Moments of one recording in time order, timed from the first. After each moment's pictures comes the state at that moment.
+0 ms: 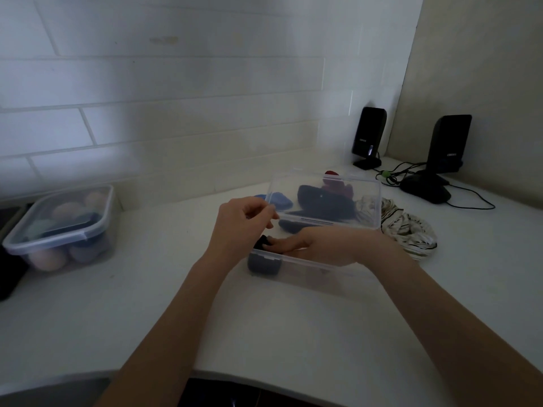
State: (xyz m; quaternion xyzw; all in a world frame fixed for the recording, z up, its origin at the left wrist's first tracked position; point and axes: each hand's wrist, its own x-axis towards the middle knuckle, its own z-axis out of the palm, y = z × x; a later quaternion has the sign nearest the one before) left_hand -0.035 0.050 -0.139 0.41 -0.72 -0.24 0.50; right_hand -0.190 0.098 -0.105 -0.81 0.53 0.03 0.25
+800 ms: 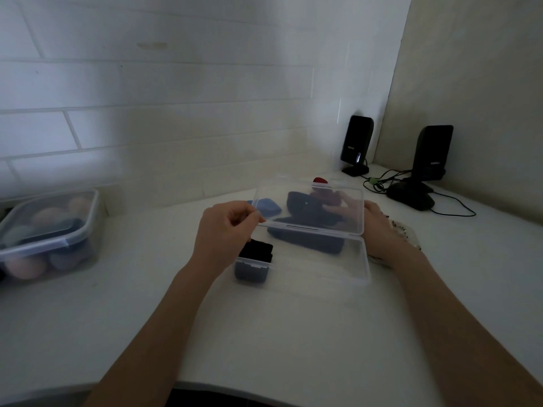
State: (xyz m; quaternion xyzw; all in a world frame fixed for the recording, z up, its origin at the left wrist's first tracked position) left_hand -0.031 0.054 -0.137 0.40 -0.73 -0.20 0.52; right_hand -0.312 0.054 -0.160 -0.70 0.69 -0.19 0.01
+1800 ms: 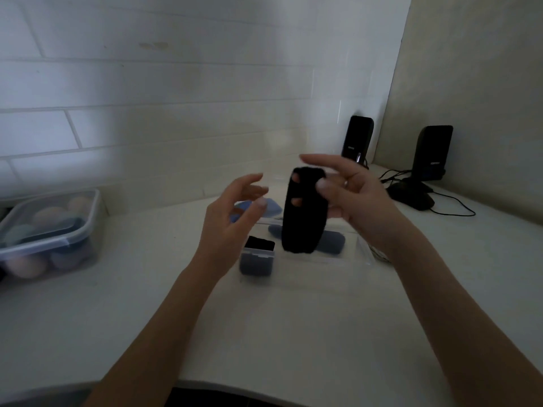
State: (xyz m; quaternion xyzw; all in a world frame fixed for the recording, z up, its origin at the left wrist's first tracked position) left_hand -0.034 0.067 -0.127 0.29 -0.72 -0.28 0.56; right_hand -0.240 0.107 -0.087 -0.66 0.30 -0.55 0.41
